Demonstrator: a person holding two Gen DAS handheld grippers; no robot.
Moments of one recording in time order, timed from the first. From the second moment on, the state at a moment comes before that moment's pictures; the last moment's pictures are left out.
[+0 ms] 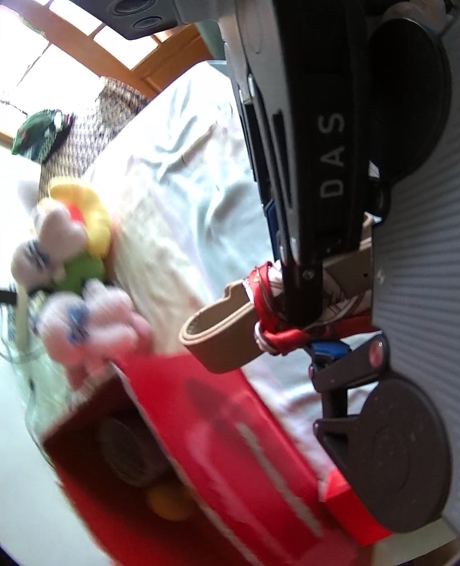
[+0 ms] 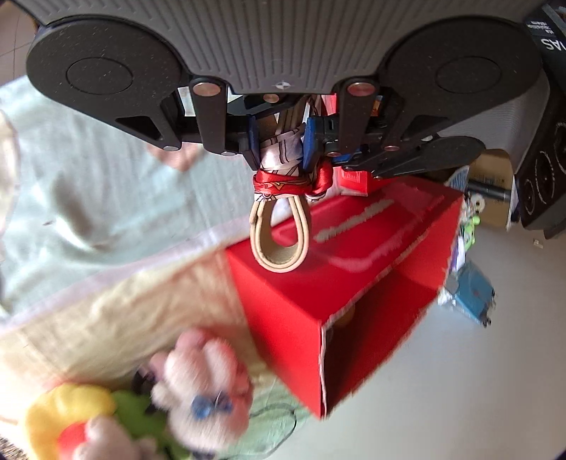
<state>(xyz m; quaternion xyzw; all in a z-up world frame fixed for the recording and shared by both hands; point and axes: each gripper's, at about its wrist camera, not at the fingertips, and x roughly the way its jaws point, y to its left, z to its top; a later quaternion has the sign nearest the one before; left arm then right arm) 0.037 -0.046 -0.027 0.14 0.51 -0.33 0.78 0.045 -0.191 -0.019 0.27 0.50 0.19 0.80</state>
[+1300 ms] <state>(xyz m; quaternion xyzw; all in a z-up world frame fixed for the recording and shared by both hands) 0.156 0.045 0.062 0.08 0.42 -0.22 0.88 0.174 -0.076 0.063 0.21 0.40 0.32 0.83</state>
